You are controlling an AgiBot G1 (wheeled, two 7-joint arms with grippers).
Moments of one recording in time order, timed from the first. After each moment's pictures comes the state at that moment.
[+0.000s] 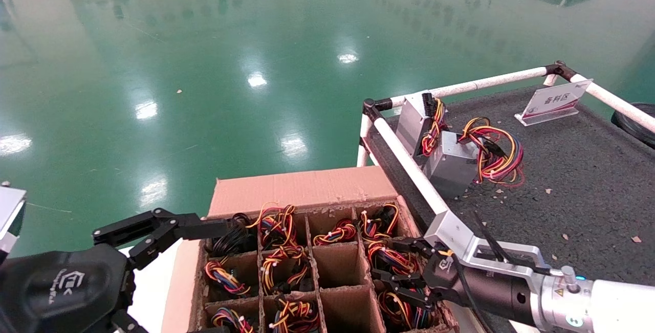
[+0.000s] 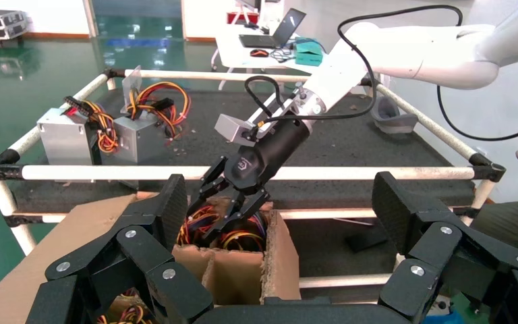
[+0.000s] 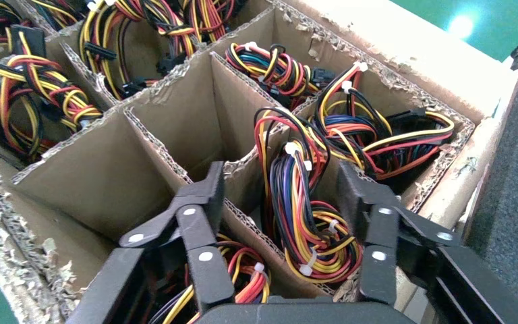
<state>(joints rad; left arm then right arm) -1.09 0.56 0.39 -1.23 0.63 1.43 -0.12 1.09 -0.78 -0.50 1.25 -1.43 -0.96 0.42</state>
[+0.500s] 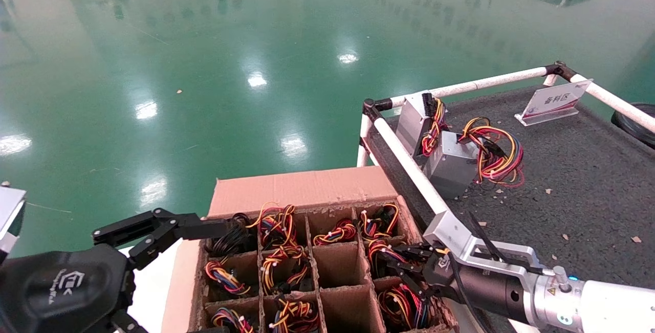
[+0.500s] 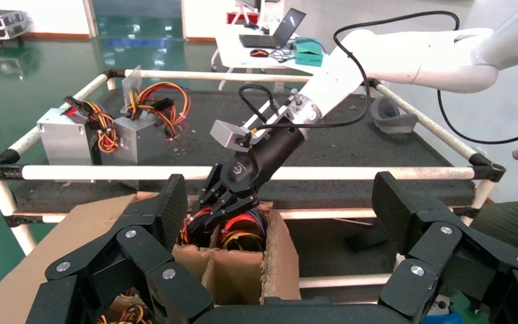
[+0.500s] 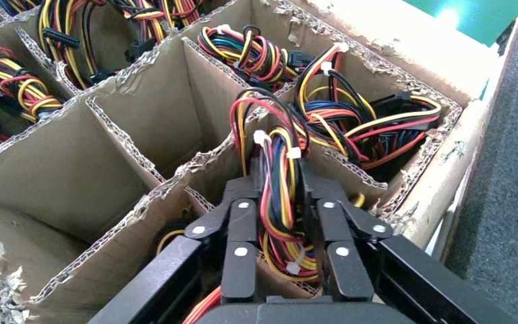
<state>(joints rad) -1.09 0.56 0.39 -1.23 0.63 1.43 -0.12 1.09 -0.81 -0.51 1.22 -1.45 -0.93 0.42</state>
